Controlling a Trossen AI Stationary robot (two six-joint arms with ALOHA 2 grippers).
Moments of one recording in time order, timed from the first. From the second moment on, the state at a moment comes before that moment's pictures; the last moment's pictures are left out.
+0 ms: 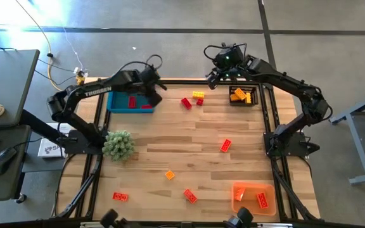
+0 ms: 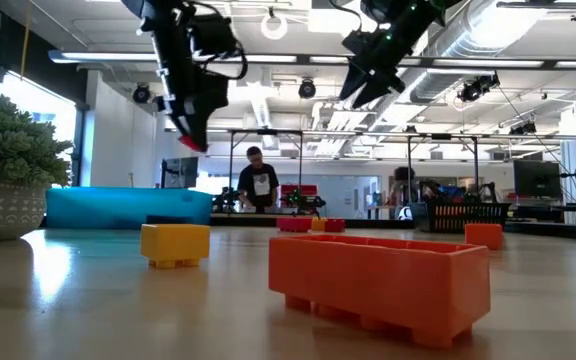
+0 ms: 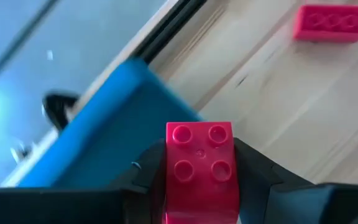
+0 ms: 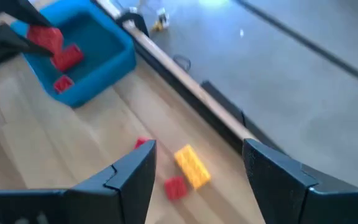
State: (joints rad) left arm 0.68 1.52 1.22 -0.85 -0.30 -0.11; right arm -0.63 1.52 1.44 -0.63 -0.01 0.08
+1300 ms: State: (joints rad) left arm 0.92 1.78 1.21 -0.96 -0.13 -0.10; right arm -0.63 1.95 1.44 -0.46 -0.12 -0.05
